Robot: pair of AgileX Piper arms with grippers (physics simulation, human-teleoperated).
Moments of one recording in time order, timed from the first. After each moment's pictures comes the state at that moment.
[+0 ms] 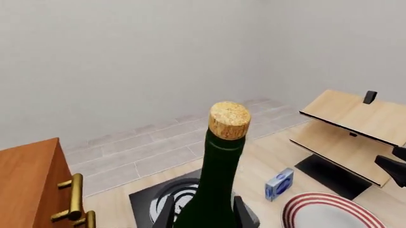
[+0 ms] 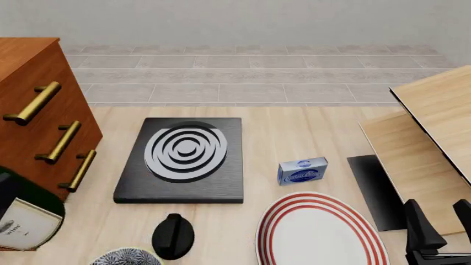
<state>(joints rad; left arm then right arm) -0.47 0.14 -0.59 0.40 0.08 0.00 0.03 0.00 -0.02 0.00</state>
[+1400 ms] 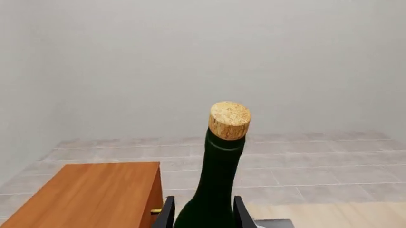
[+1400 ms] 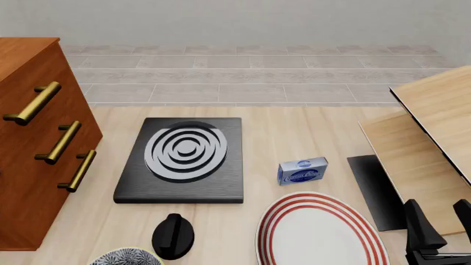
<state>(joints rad) -0.02 0.56 -1.05 0.39 0.03 0.00 0.03 0.00 -0.02 0.00</state>
